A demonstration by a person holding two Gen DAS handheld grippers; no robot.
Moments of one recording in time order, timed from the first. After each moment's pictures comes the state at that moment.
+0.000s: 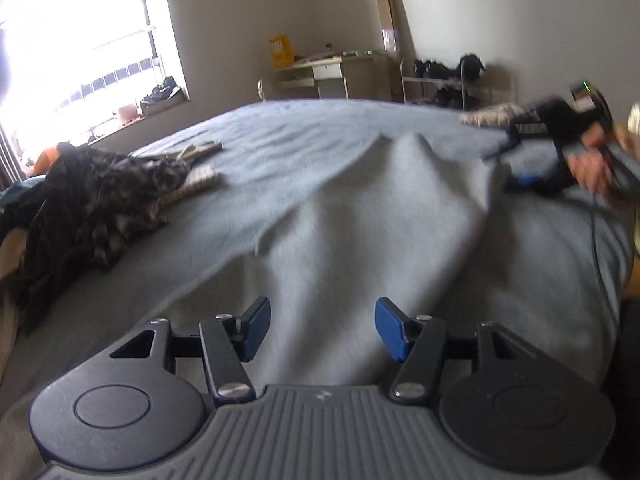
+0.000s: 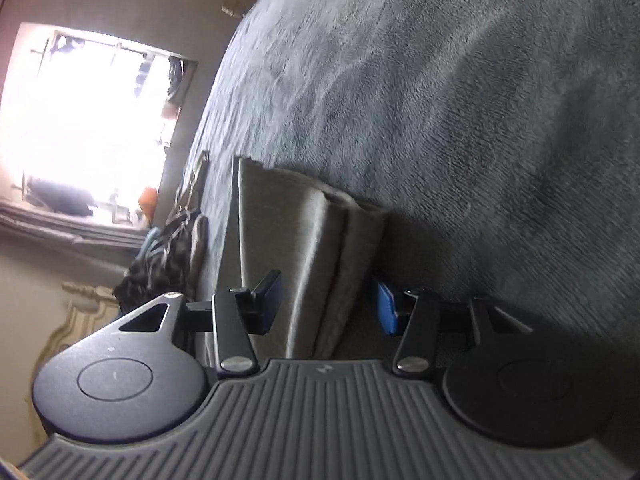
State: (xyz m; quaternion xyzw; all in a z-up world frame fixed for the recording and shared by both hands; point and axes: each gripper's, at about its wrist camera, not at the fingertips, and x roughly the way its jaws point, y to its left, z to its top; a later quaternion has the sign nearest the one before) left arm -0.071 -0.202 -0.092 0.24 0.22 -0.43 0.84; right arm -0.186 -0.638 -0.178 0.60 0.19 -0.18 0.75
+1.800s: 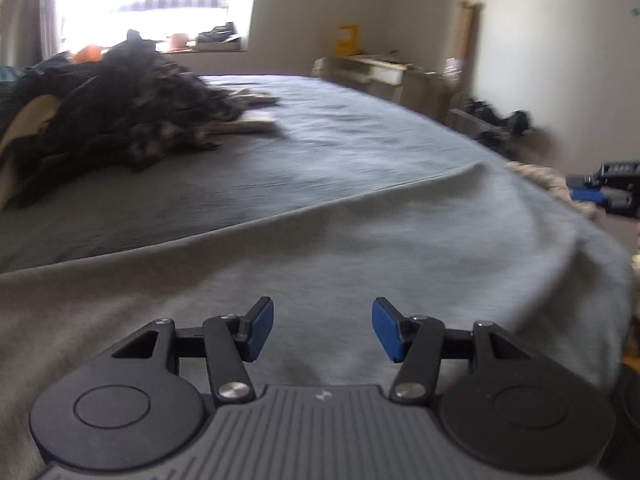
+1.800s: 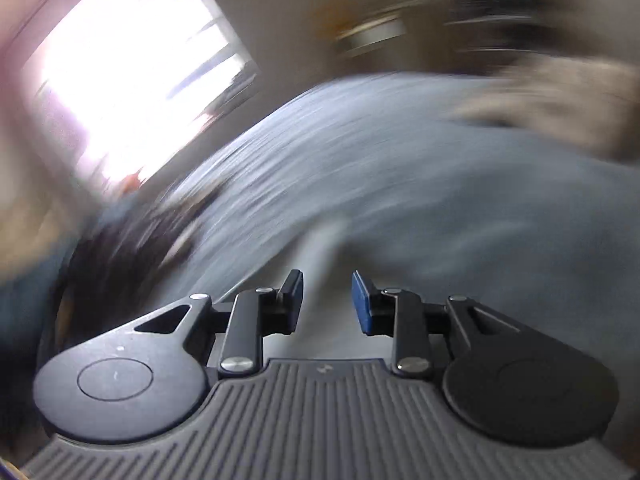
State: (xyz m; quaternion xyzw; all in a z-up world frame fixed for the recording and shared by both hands) left arm 0.016 -0.155 -0.123 0.08 0.31 -0.40 0.86; right arm -0.177 -0.565 -0.090 0.29 0.20 -0.17 0.92
